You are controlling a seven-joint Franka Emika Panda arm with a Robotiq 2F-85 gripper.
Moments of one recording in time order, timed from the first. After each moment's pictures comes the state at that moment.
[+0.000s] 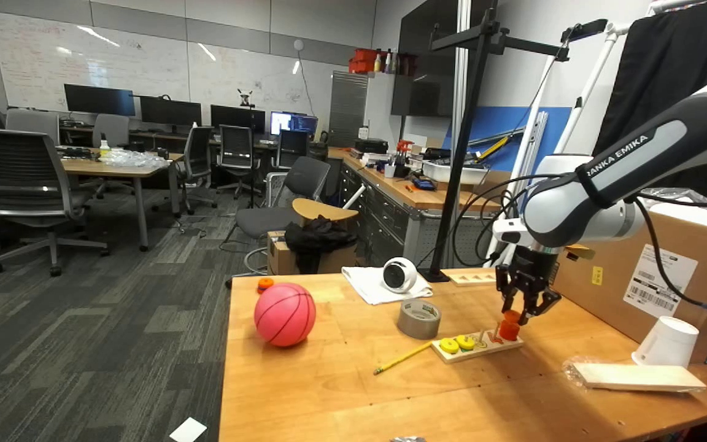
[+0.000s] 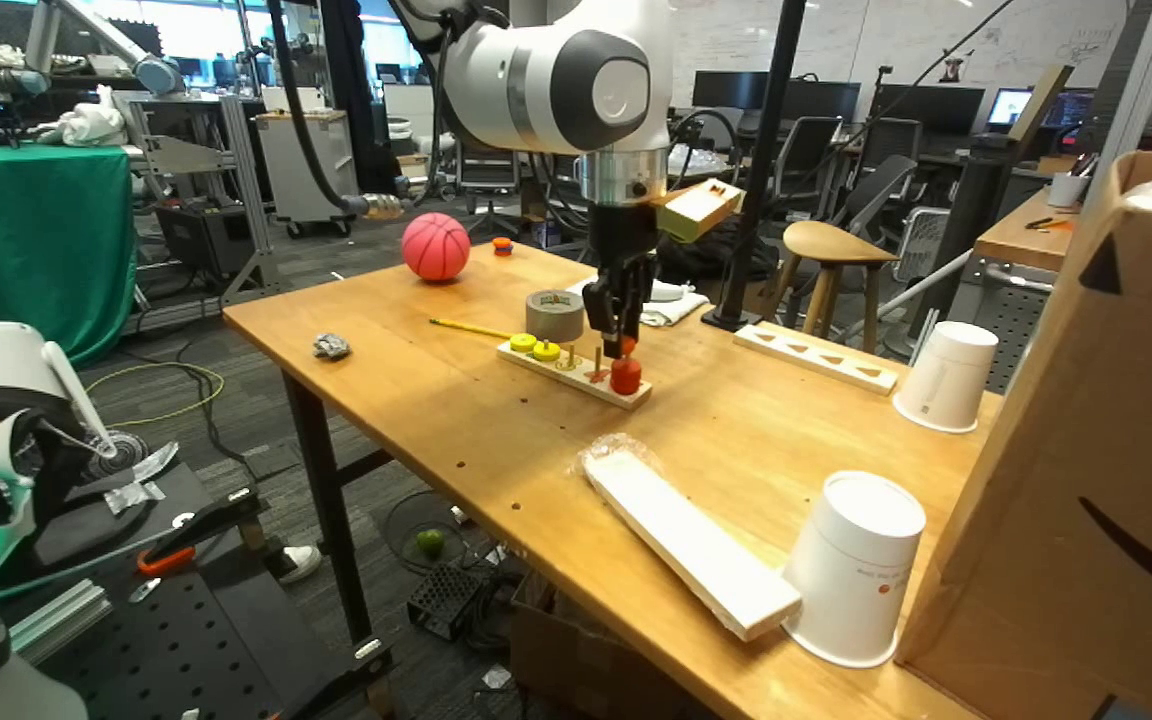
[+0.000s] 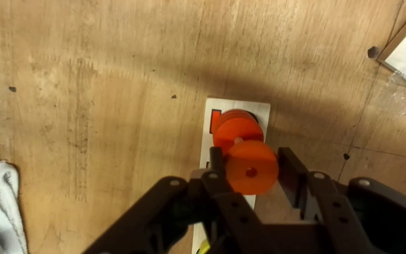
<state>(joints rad) -0.09 0.28 0.04 -2.14 -0.12 2.50 -1.75</state>
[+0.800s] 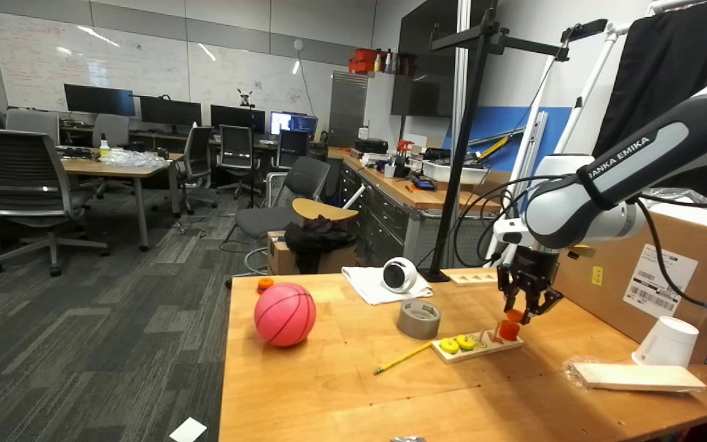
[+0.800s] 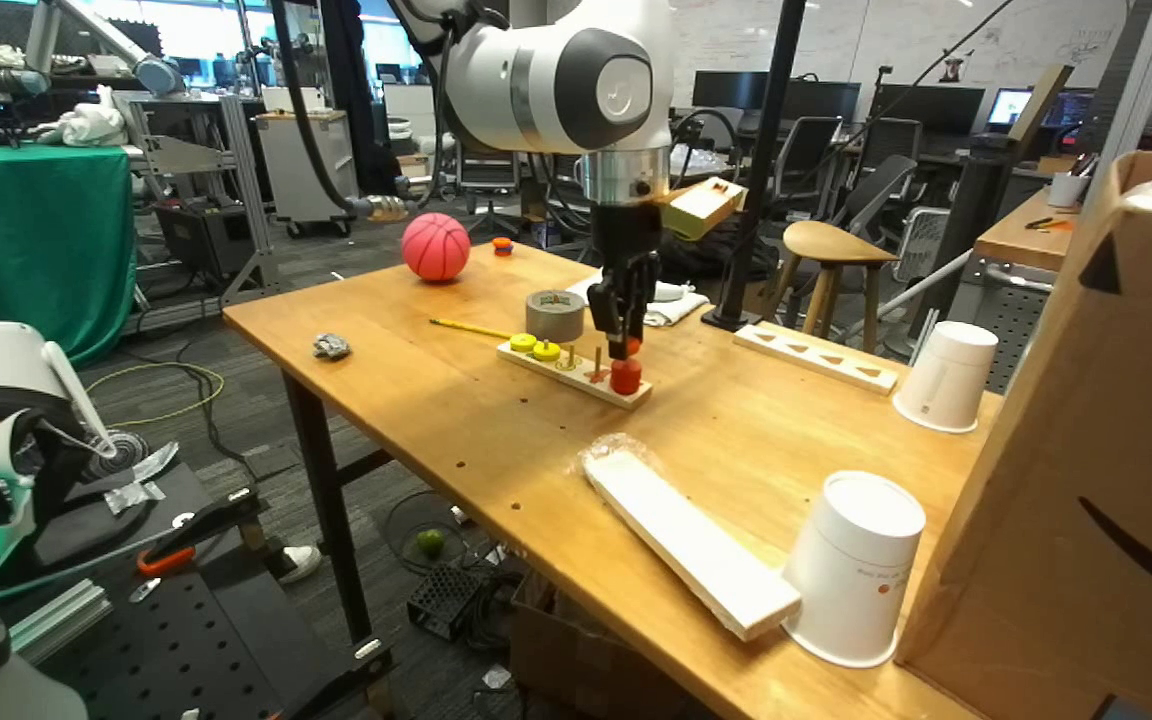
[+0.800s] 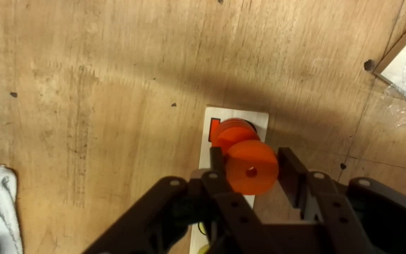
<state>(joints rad) -0.08 0.28 0.03 -2.14 -0.15 2.50 -1.75</state>
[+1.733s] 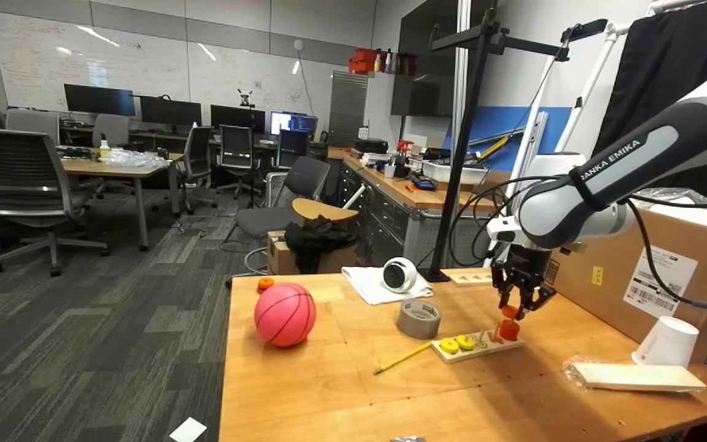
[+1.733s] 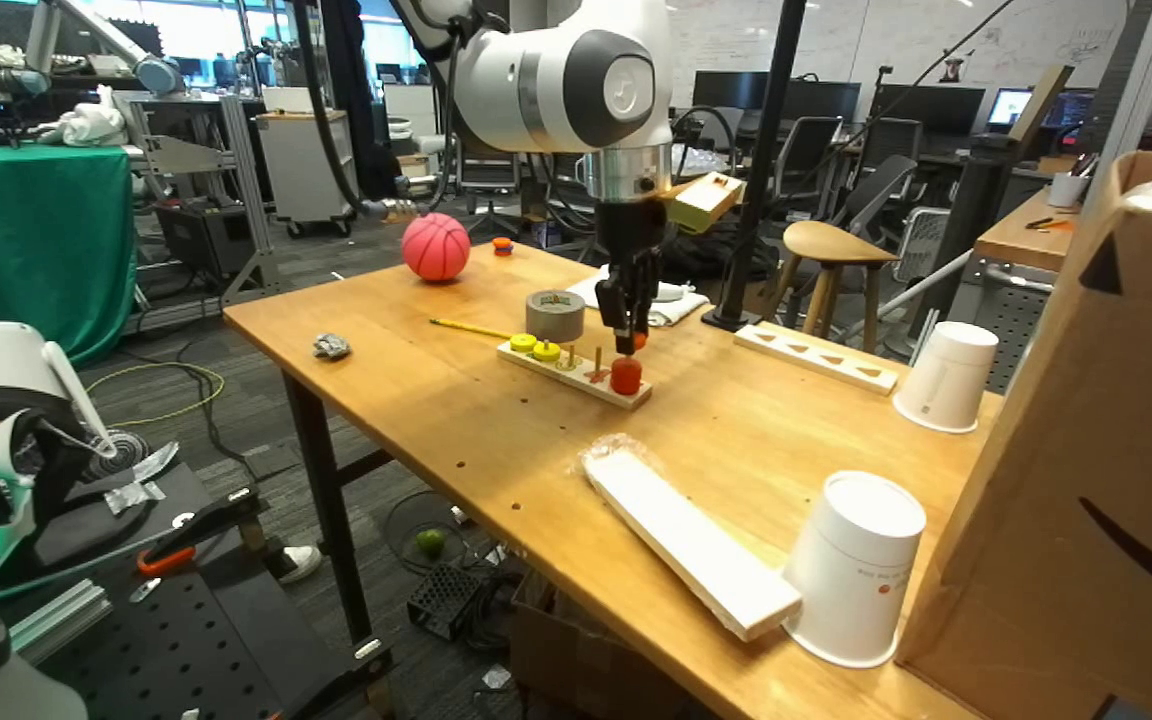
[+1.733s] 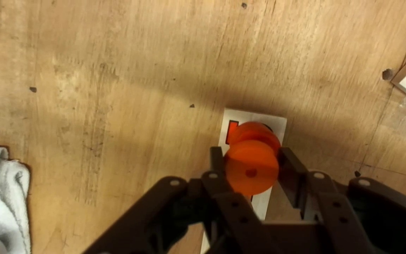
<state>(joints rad) -0.07 0.31 0.03 -2.10 -0.18 2.49 -1.75</state>
